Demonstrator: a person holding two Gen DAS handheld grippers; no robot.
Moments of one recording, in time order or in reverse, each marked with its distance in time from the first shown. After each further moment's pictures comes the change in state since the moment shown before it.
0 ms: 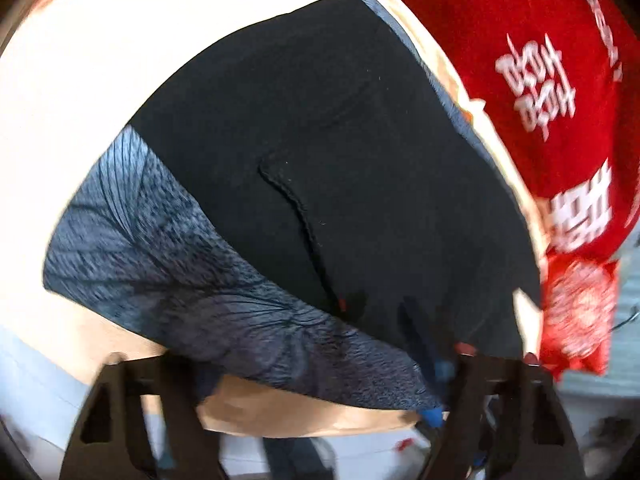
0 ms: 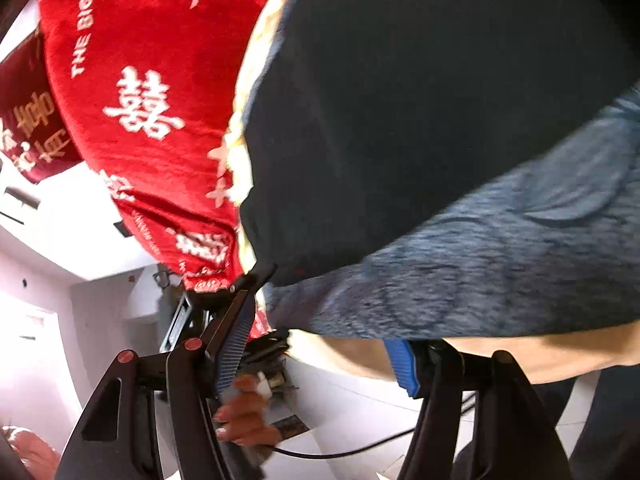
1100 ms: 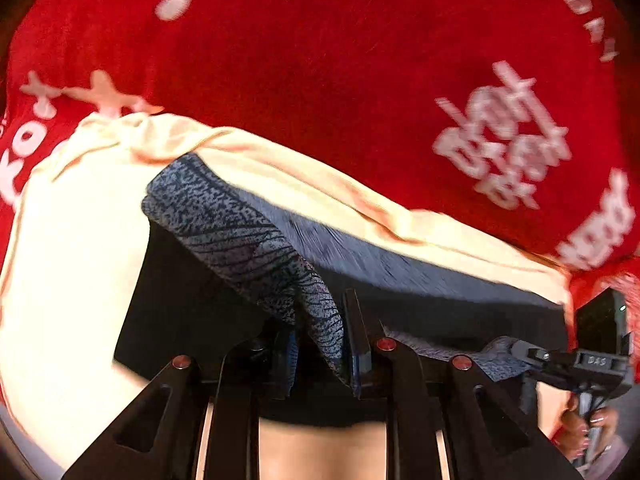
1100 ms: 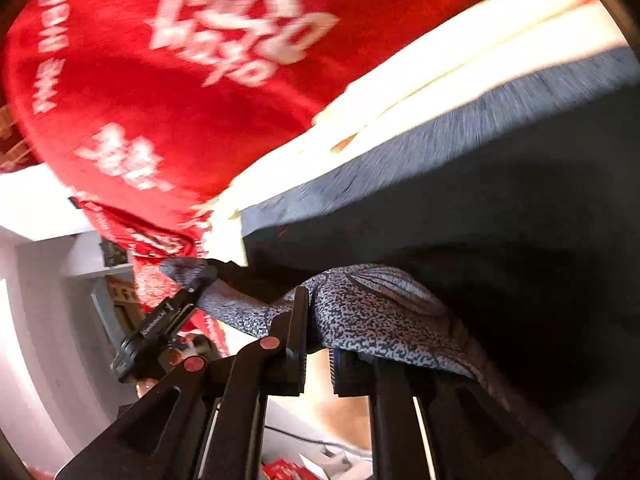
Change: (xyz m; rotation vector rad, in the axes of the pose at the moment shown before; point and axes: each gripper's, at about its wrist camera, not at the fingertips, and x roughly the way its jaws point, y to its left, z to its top) left arm 0.009 -0.156 0.192 0.254 -0.162 0.161; right arm -0.027 0.121 0.267 -0.196 0.172 -0.275
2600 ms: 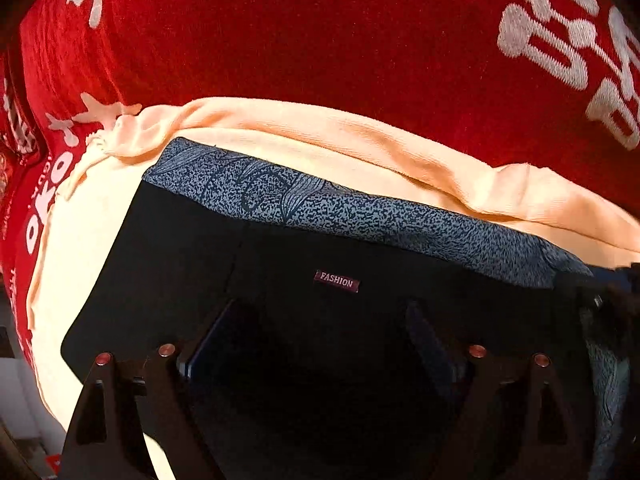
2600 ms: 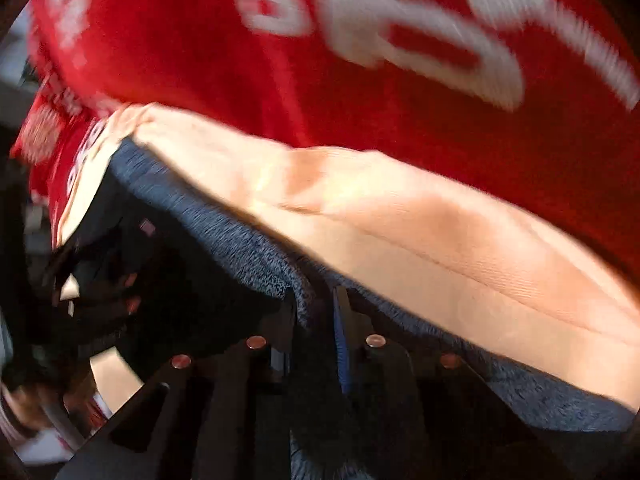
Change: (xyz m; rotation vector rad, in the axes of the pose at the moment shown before) left arm 0.095 -0.067 -0.022 0.089 0.021 0.413; right arm 0.107 0.036 0.080 -0.589 0.124 -0.502
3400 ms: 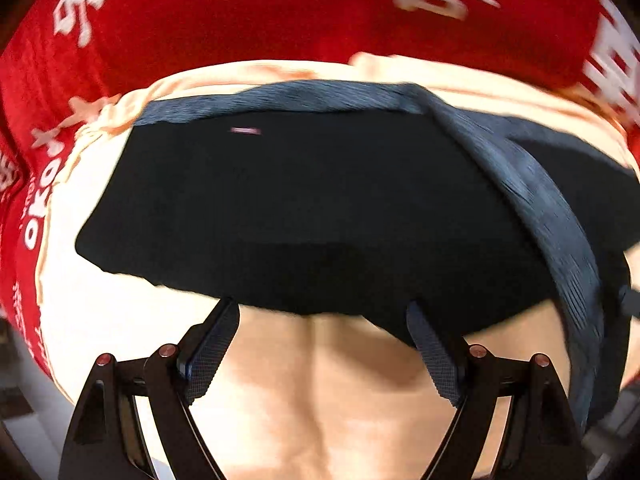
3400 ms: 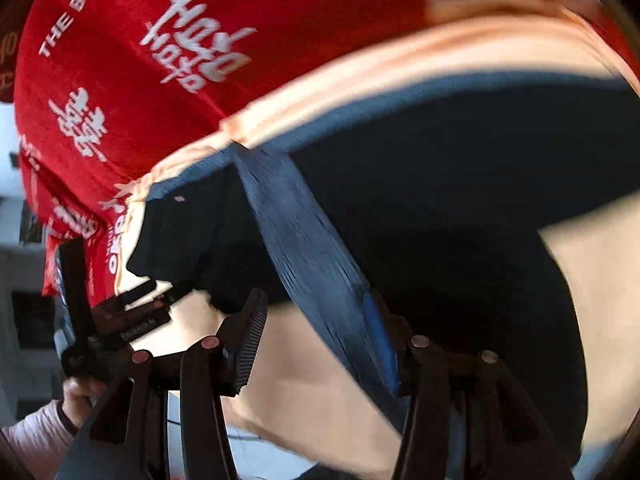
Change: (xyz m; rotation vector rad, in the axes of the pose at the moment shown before) left arm -0.098 -0.053 -0.118 0.232 0.075 -0.114; right arm -0.136 -0.037 -0.251 0.513 -0.215 0.082
